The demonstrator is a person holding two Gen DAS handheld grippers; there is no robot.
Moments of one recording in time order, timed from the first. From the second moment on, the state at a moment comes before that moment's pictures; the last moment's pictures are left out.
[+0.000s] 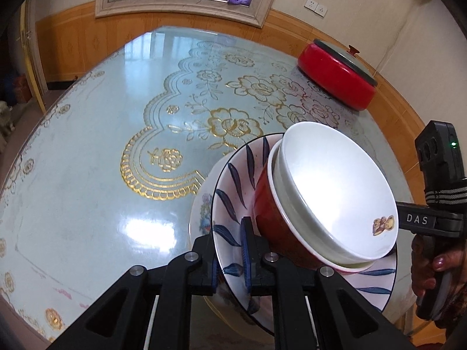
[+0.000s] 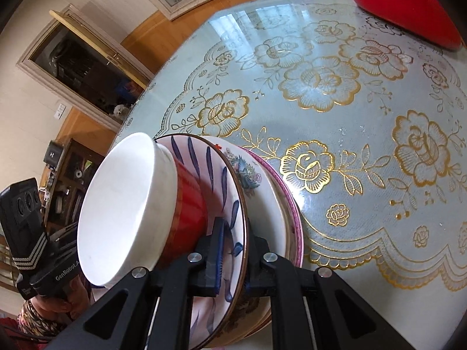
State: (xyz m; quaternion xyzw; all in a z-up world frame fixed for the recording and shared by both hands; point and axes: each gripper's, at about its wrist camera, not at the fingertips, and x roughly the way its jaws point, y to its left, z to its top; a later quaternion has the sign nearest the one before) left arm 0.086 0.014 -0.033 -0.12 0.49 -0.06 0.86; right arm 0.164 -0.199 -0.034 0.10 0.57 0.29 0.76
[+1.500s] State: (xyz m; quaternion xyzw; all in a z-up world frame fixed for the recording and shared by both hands) left arm 0.024 0.014 -0.014 -0.06 0.46 -0.05 0.88; right arm 0.068 -0.223 0.032 0.15 0.49 0.17 0.84
